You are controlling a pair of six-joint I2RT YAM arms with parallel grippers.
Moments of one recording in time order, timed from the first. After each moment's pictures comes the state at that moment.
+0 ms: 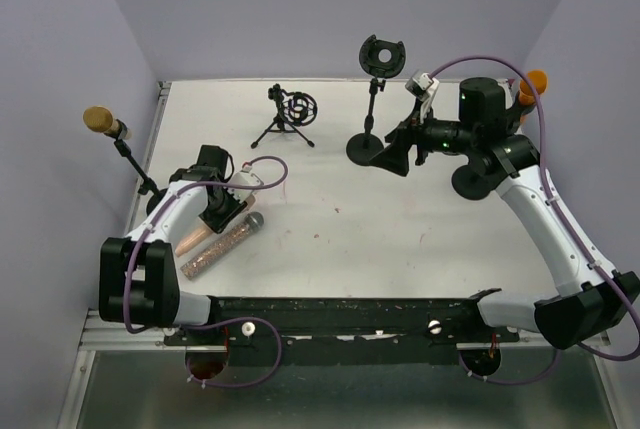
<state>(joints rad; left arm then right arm) -0.10 1.37 0.87 -0.82 0.02 0.66 0.36 1.27 1.37 -0.55 -0.76 -0.07</state>
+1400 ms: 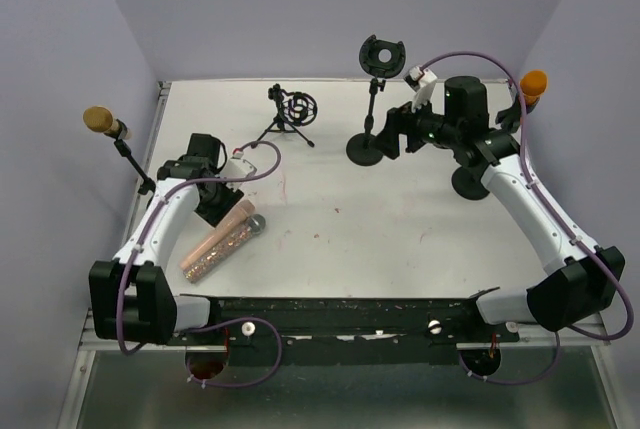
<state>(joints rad) -0.09 1.31 0.96 -0.93 -0.01 0.59 0.35 1.36 1.33 -0.45 -0.53 -0.01</state>
